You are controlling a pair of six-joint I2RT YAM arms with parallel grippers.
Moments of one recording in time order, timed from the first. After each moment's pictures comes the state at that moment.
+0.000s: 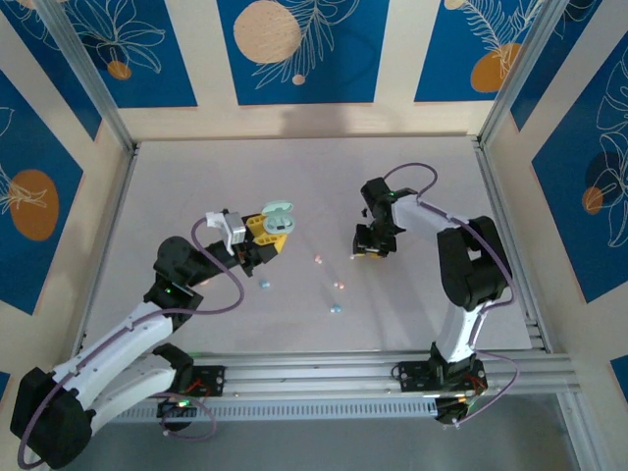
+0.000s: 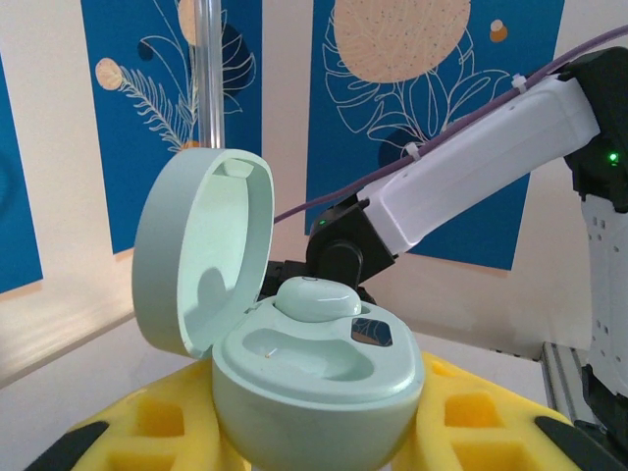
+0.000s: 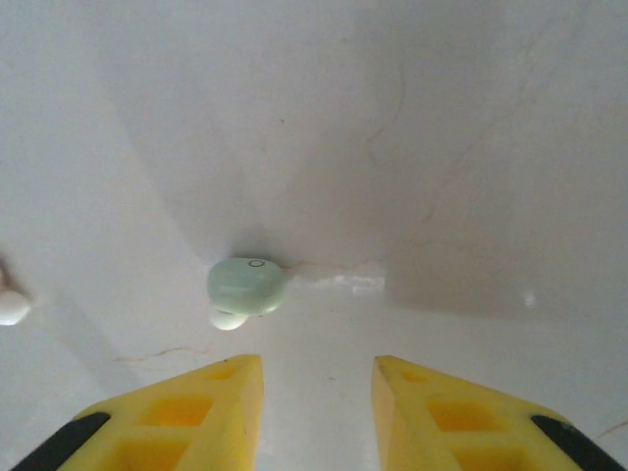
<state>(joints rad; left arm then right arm) -0.56 0.87 0.51 0.58 0.55 -0.15 0.37 1.81 1.21 -0.83 -0.20 0.44</state>
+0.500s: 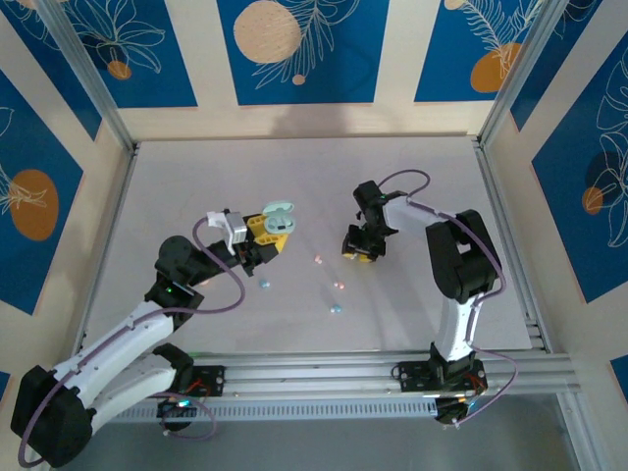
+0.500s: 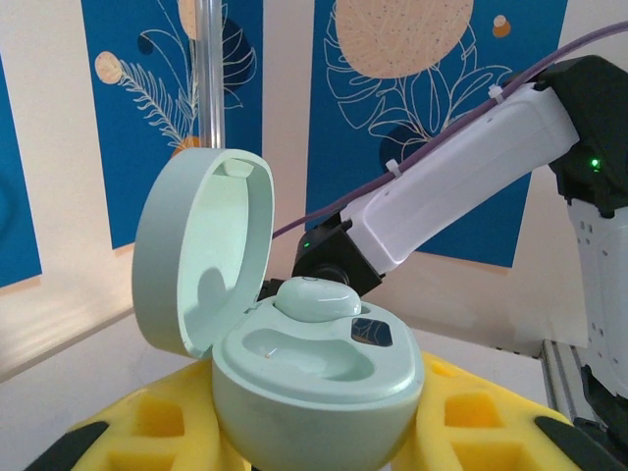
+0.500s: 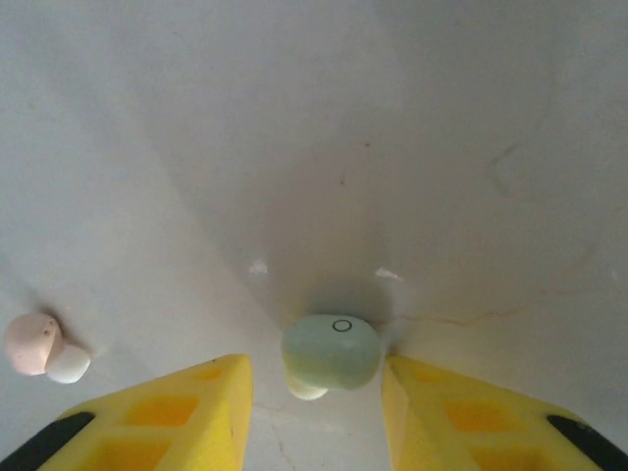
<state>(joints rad) -0.56 0.88 0.51 0.58 0.55 -0.15 0.41 1.90 1.23 -0.77 -0.26 0.58</state>
